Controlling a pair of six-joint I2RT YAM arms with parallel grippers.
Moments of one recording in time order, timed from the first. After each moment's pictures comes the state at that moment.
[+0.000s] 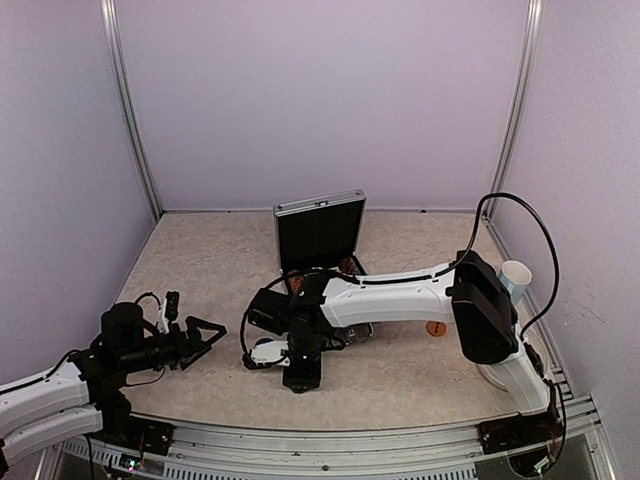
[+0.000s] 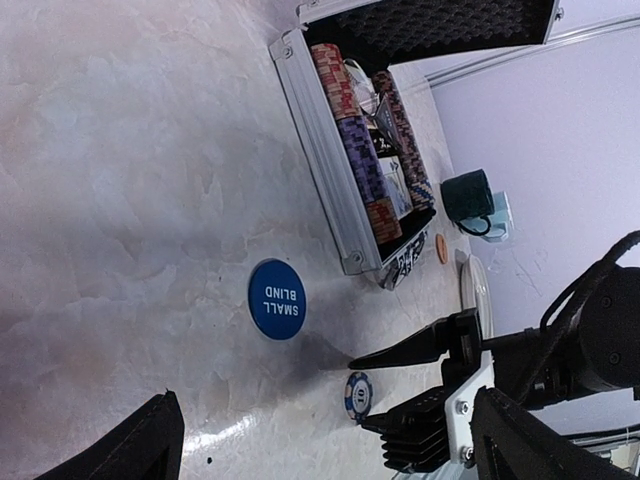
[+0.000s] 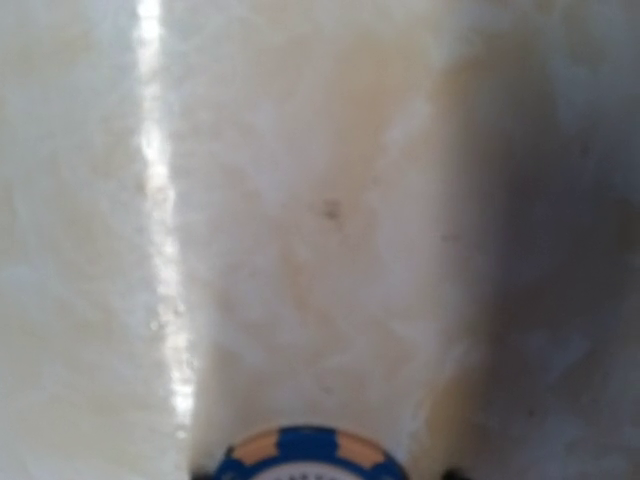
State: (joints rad) left arm -0.52 0.60 0.08 0.10 0.33 -0.93; right arm 1.22 2.32 1.89 -0.99 -0.08 -0.34
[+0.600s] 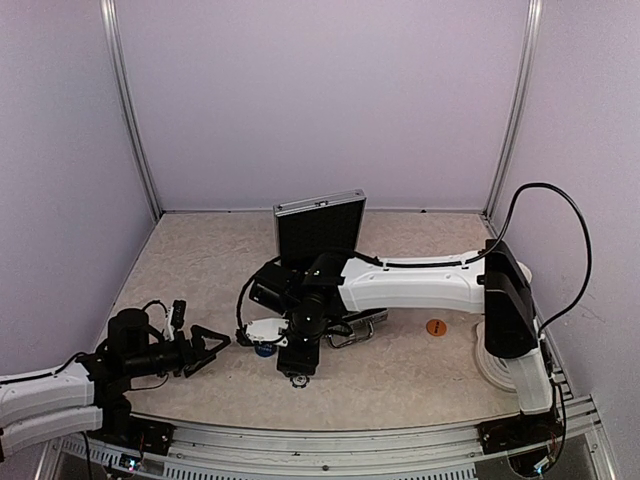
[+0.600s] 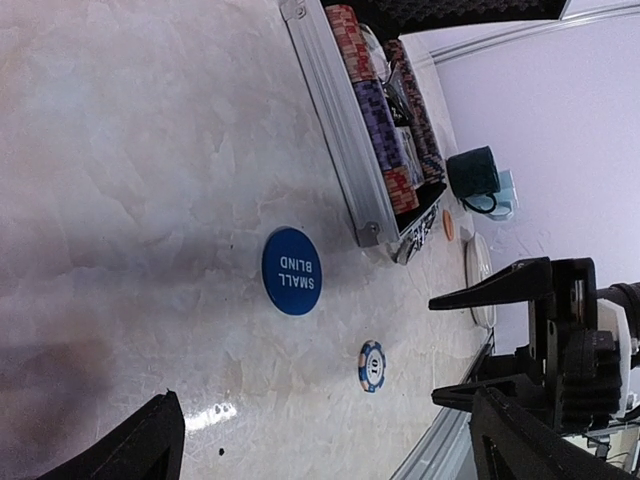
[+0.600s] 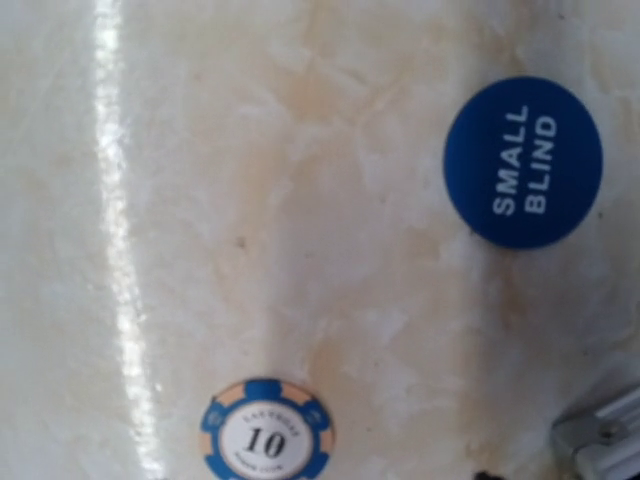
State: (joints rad) left arm -0.52 0.69 0.02 0.22 0.38 -0.94; right arm 1.21 2.20 1.88 -0.93 -0.04 -0.33
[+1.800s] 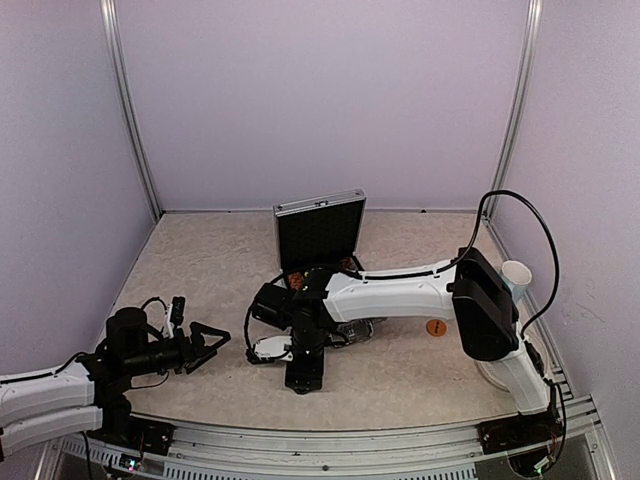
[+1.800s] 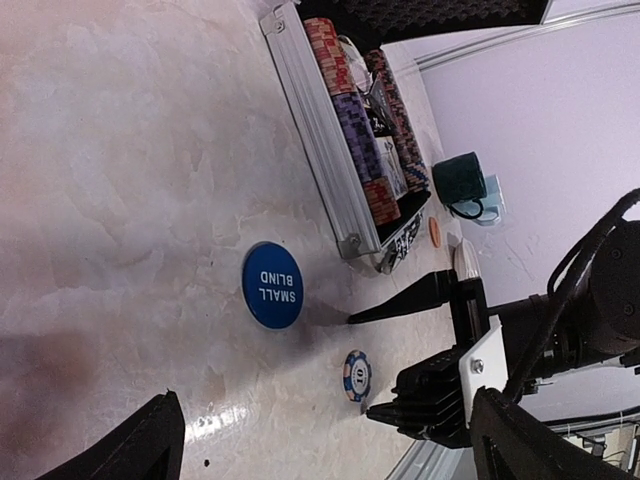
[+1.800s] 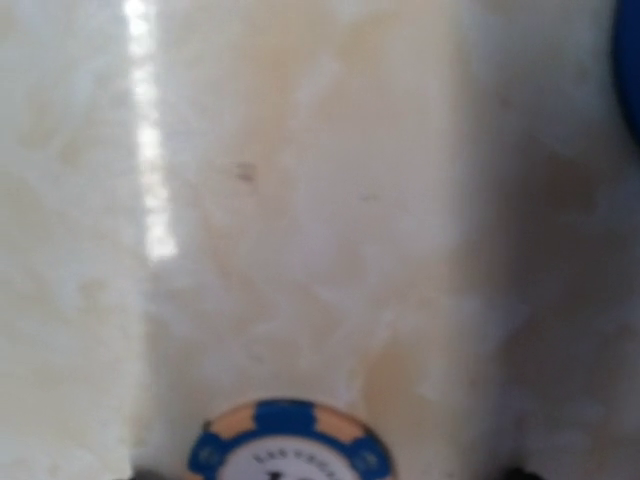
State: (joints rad) left arm -0.52 0.70 0.02 0.28 0.39 -0.94; right arm 1.20 2.31 1.89 -0.99 -0.09 -0.34
